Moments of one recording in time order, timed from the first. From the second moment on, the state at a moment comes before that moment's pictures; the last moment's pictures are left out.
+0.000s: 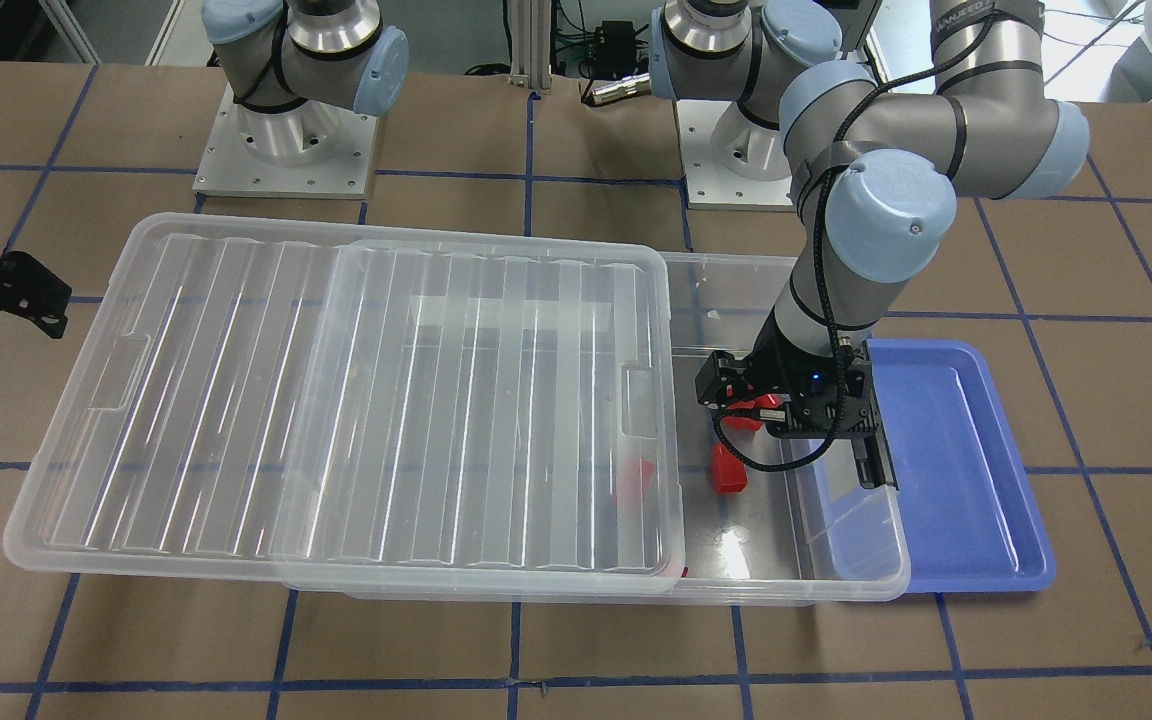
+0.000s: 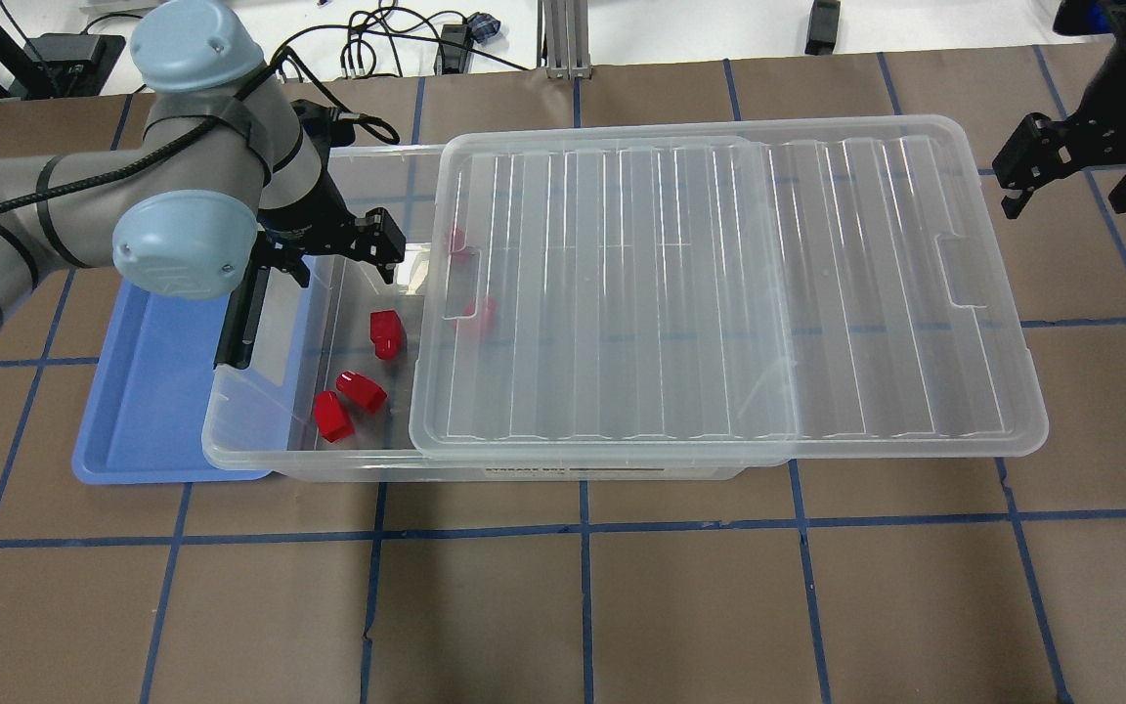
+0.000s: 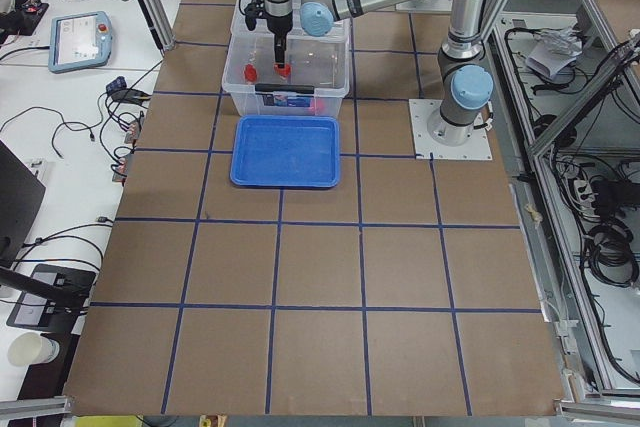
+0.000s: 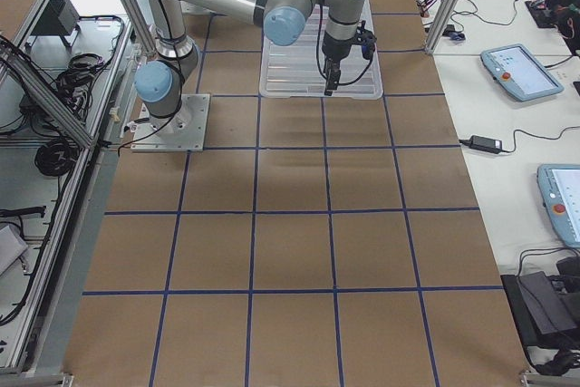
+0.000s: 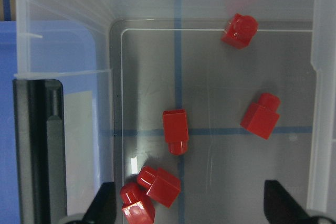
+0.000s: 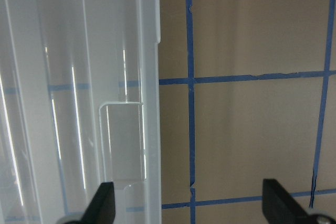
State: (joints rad) left arm -1.57 -1.80 -1.77 -1.14 1.57 -0.01; right arm 1.25 -1.46 1.55 -1.61 -1.66 -0.29
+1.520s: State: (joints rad) left arm -1.56 -1.95 -1.88 -0.90 1.57 0.00; right arm 1.29 -1.49 1.55 -1.59 -1.68 -0.27
